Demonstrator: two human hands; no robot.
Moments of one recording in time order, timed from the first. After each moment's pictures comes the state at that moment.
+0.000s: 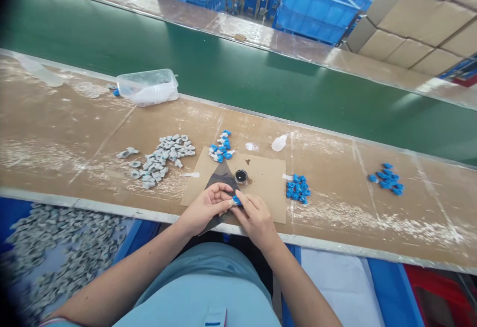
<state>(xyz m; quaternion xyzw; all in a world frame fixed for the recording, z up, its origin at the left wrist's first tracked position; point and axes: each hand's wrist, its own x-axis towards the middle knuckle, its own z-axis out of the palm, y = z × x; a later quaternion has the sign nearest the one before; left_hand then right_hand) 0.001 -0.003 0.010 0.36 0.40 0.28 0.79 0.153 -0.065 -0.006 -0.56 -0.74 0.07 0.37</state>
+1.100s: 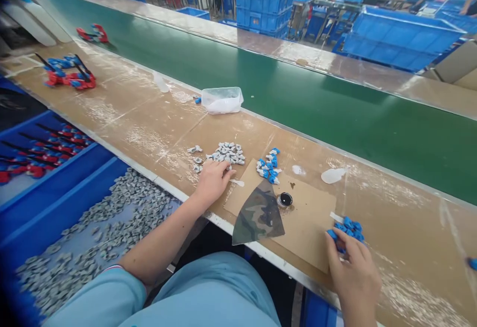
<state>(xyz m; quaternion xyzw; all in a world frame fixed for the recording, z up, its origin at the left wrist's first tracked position) -0.076 0.064 0.004 0.74 0.63 0.22 0.07 0.239 -0.069 0.004 -0.72 -0.62 -0.13 0.28</state>
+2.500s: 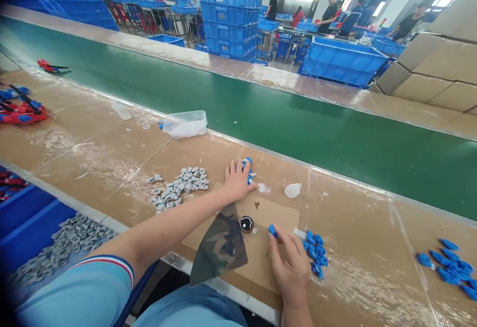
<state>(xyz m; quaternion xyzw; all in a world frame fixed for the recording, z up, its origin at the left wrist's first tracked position) 0.072 0.145 0.016 0.77 0.61 0.04 0.21 0.213 -0.035 -0.009 -0.59 -0.65 -0.03 0.48</state>
